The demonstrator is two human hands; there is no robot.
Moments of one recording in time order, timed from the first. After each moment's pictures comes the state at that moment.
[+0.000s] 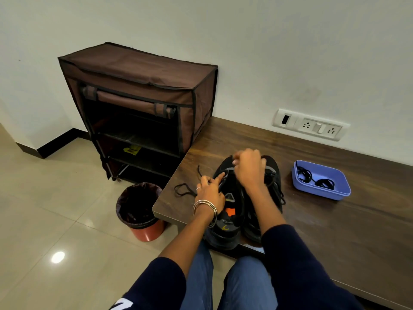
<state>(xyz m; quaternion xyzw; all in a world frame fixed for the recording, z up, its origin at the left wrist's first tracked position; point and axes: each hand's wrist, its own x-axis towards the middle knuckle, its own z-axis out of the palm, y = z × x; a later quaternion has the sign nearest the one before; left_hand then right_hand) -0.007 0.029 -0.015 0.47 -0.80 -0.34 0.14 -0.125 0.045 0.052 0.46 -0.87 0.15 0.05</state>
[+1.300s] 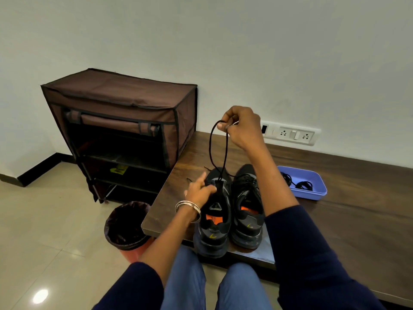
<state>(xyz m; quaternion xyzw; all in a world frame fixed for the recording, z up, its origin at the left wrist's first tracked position) -0.018 0.007 0.003 0.47 -0.71 -0.50 0.18 -0.119 0.069 0.199 0.45 -0.74 0.49 -0.06</state>
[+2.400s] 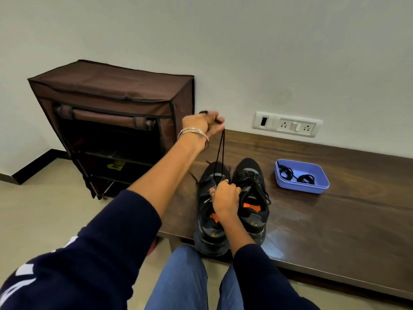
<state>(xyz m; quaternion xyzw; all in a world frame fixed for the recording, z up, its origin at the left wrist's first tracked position) -0.066 -0.041 0.156 0.30 -0.39 -0.78 0.39 -0.087 0.064 0.005 0.33 -0.93 0.16 -0.07</state>
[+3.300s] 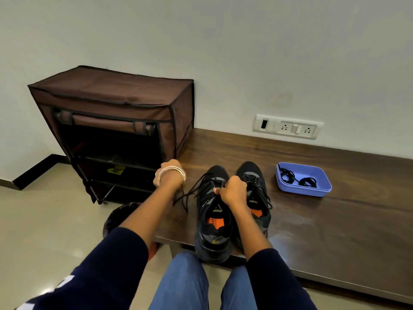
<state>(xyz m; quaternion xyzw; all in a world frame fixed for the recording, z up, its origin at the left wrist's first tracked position) -0.008 -0.078 0.047 0.65 -0.71 -0.27 0.03 -0.122 0.060 0.023 0.29 -0.89 0.30 -0.19</state>
